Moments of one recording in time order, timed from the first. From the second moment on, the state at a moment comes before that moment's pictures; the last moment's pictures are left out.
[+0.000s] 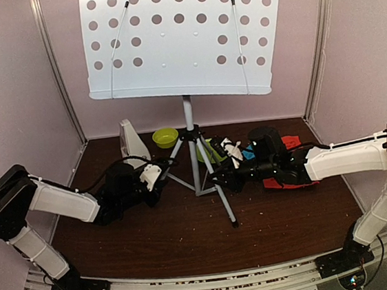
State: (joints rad) left arm -0.72 1.59 0.60 0.61 -0.05 0.35; right arm 0.81 1.53 0.90 0.18 -0.32 0.12
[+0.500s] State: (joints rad) left arm -0.77 1.46 0.48 0.64 -0.20 0.30; right arm 0.80 1.58 0.95 0.19 -0.38 0.08
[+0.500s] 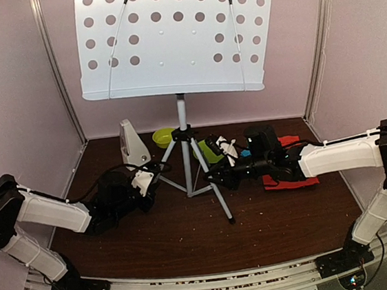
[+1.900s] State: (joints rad) left arm -0.77 1.51 0.49 0.63 -0.08 0.23; right arm 0.65 1.33 0.78 0.11 -0.36 0.27
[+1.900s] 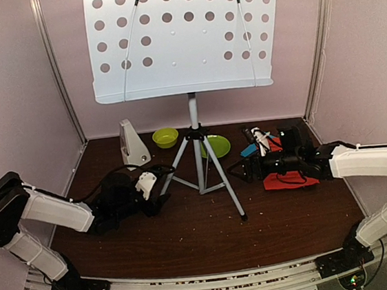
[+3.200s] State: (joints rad) left arm -0.77 1.28 0.48 0.57 -0.10 0.17; right arm -0.14 1.34 0.31 0.34 -0.17 0.92
